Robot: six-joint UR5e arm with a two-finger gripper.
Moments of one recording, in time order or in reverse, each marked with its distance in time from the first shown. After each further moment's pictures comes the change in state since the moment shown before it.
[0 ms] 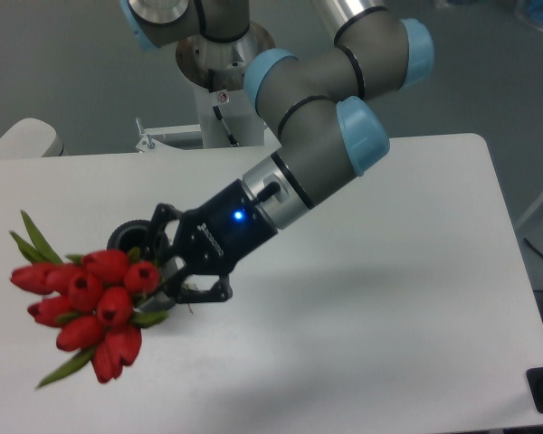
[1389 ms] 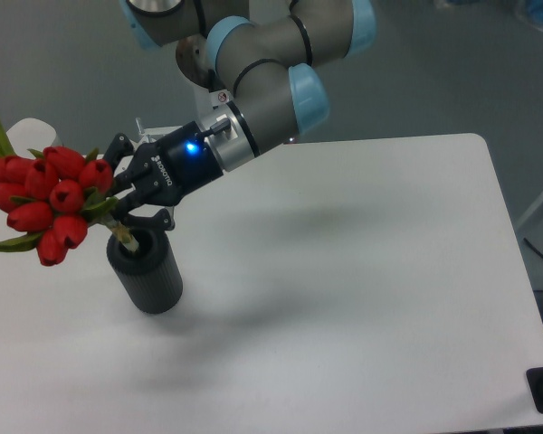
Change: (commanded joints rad) arm -0.015 0.127 -0.347 0.166 -0.083 0.179
